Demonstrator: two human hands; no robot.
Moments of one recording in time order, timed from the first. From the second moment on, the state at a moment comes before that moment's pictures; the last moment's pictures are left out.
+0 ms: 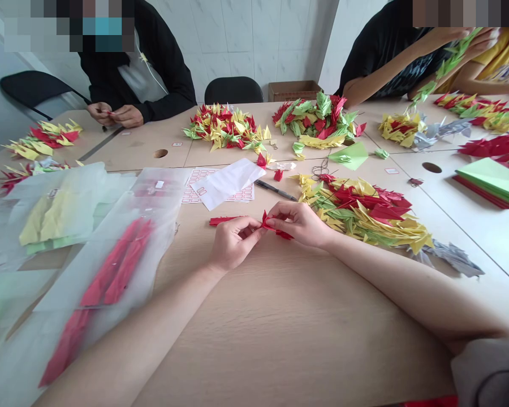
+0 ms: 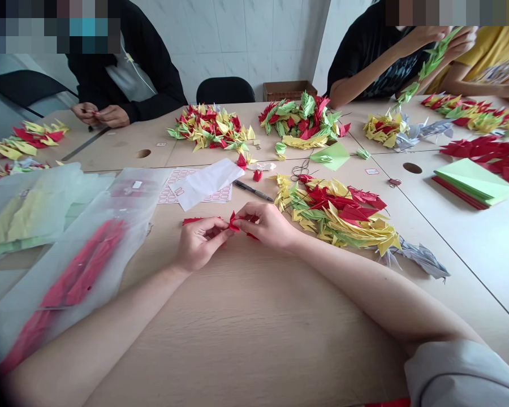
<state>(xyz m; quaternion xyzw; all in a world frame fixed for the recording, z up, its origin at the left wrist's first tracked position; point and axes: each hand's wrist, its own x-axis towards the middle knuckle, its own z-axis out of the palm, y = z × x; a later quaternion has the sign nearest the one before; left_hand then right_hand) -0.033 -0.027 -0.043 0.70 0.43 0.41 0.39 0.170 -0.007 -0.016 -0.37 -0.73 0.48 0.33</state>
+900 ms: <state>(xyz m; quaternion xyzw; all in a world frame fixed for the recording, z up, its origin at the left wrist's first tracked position) -0.031 -0.026 -0.032 0.75 0.40 0.41 0.33 0.171 -0.003 -0.020 -0.35 -0.66 0.59 0.31</state>
